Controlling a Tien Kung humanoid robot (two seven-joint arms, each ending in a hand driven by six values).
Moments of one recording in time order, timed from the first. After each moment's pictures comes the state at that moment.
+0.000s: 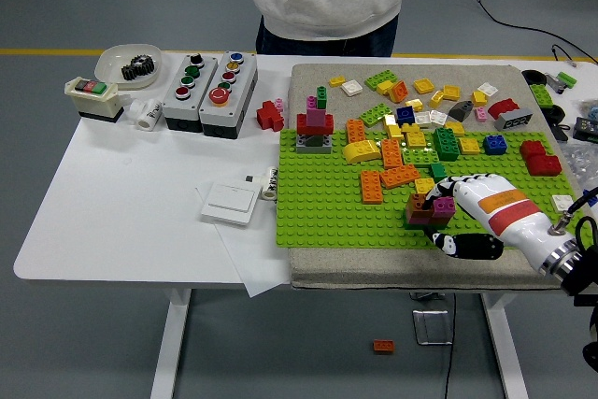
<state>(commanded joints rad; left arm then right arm) -0.15 0.12 -0.28 -0.29 0.79 0.20 0.36 0.21 -0.60 0.94 1.67 -2.05 -0.12 -0.04</state>
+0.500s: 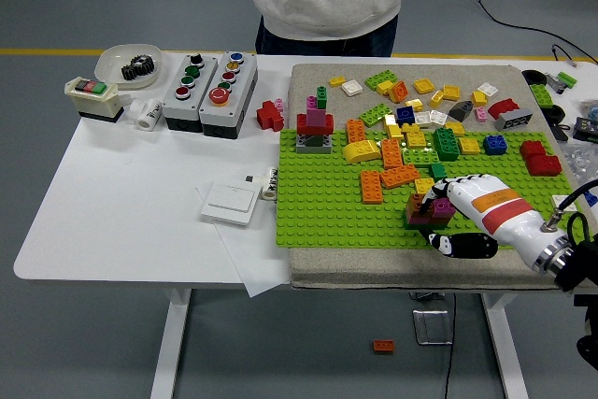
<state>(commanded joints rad) -0.15 0.12 -0.28 -0.29 0.79 0.20 0.36 0.25 -0.59 0.91 1.63 -2.04 -0.10 -0.03</state>
